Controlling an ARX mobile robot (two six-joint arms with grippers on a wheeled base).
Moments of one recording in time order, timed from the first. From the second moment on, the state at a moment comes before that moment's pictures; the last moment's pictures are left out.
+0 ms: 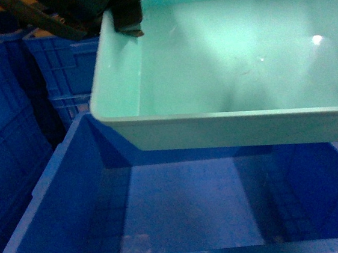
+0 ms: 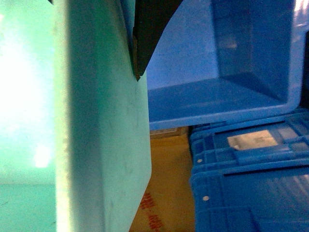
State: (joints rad) left arm -0.41 1.70 1.28 -0.07 -0.10 -0.23; right arm -0.04 1.47 0.81 0.50 -0.12 -0.02
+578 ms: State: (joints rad) left arm -0.37 1.76 1.36 -0.14 -0.09 -0.23; right arm -0.03 1.60 0.93 0.45 -0.15 -0.02
